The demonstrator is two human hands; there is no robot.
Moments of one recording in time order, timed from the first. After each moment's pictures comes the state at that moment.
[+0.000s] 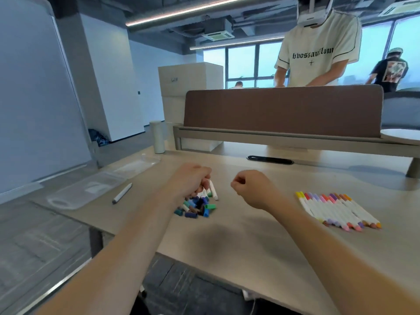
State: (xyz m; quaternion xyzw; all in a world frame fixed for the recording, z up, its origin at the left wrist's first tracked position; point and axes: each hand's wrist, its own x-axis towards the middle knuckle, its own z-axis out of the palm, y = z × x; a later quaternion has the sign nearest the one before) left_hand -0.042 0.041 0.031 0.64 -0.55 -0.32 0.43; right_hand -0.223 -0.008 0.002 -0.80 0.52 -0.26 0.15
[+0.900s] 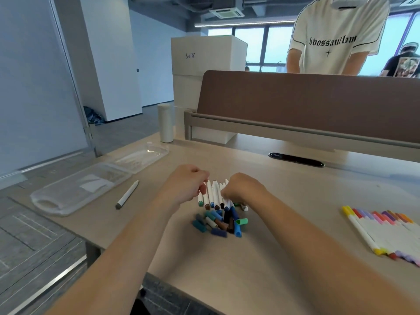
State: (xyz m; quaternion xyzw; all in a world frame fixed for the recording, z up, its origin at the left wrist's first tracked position) left_hand 0.057 -0.019 0.000 0.66 -0.53 -0.33 0.43; right_hand -0.081 -0.096 -0.018 -0.73 0.66 -0.05 0.17
